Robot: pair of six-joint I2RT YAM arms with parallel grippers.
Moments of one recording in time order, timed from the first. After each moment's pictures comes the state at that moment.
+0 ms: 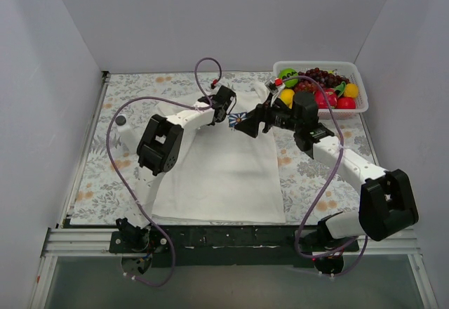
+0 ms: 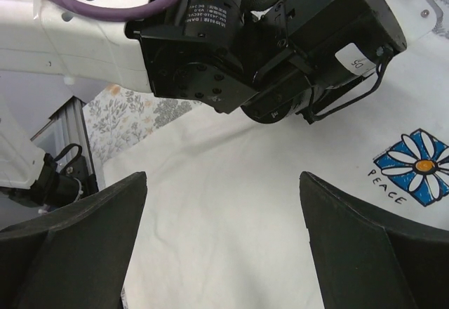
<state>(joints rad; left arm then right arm) -0.59 2.30 1.80 -0.59 -0.75 -0.12 0.44 1.38 0.90 0.30 -0.72 0.35</state>
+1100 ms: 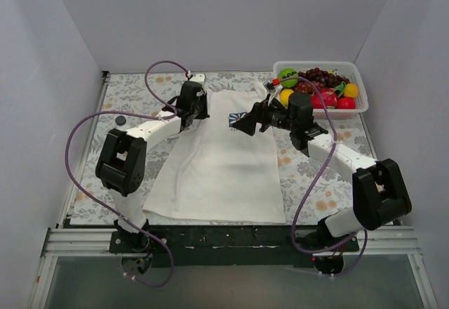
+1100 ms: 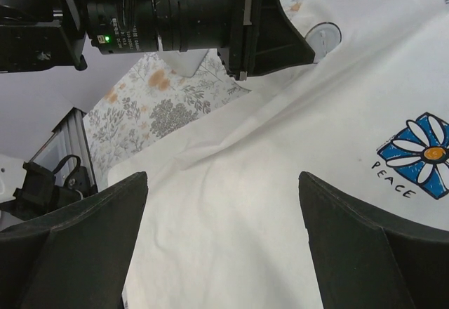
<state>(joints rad) -0.45 1.83 1.29 -0.06 -0.11 -0.28 0.44 1.44 0.89 0.38 -0.69 0.42</state>
